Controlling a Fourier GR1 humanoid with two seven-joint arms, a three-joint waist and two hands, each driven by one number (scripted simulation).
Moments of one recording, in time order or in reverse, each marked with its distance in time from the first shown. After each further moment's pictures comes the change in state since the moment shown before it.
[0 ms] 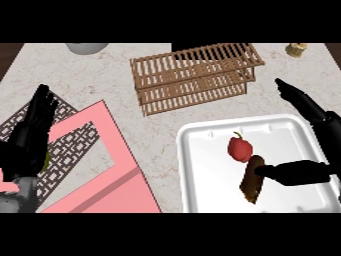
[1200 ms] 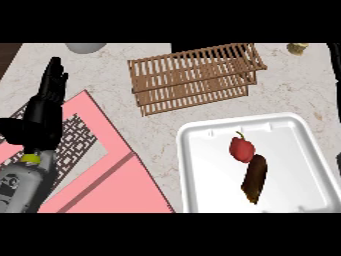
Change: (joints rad) left arm -0.196 -0.023 -0.055 0.094 -0.028 0.099 -0.092; right arm -0.209 0.115 -0.208 0.167 -0.195 -0.185 -0.179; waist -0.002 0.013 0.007
